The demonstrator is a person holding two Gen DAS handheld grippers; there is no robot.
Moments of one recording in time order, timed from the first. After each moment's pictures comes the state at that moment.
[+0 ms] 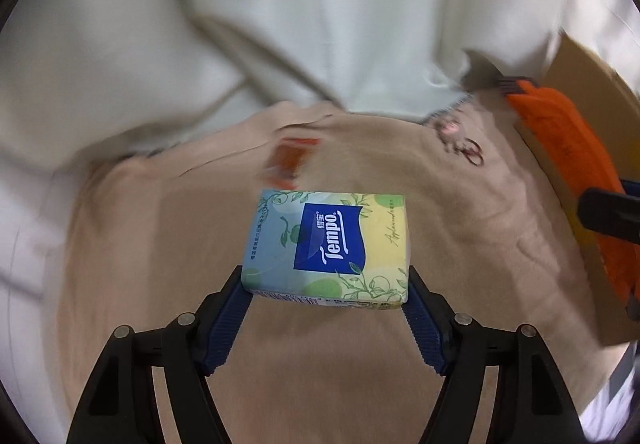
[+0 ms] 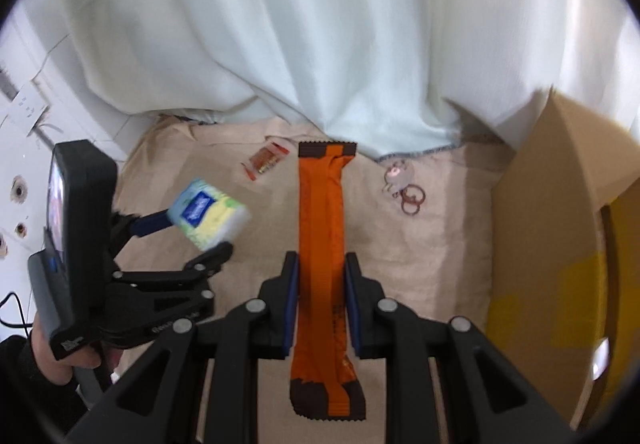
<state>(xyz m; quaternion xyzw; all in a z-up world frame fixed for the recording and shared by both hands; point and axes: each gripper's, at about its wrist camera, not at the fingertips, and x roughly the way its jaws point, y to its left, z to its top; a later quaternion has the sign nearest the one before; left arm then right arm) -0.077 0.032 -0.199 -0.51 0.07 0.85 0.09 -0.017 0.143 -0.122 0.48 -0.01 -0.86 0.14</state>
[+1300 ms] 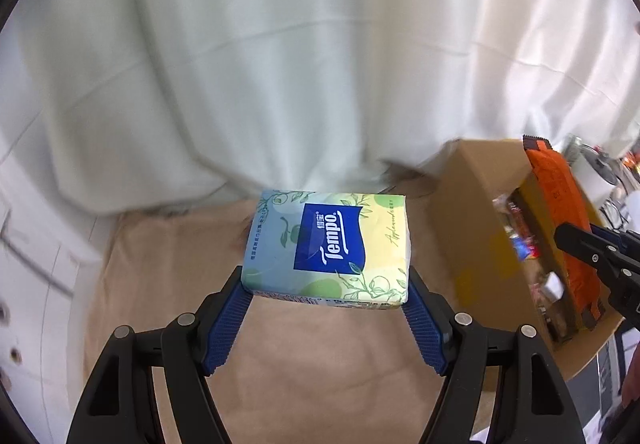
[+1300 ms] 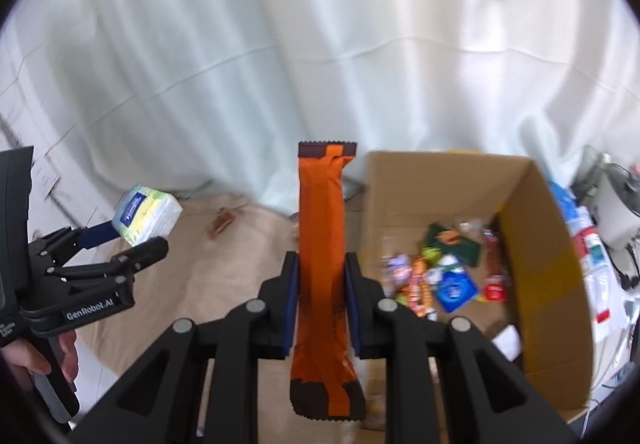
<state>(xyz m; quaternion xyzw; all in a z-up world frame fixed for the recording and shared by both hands) -0.026 0.139 -0.038 -0.43 0.07 0.89 0.12 0.057 0.292 -0.027 0.39 -0.06 -0.92 0.06</state>
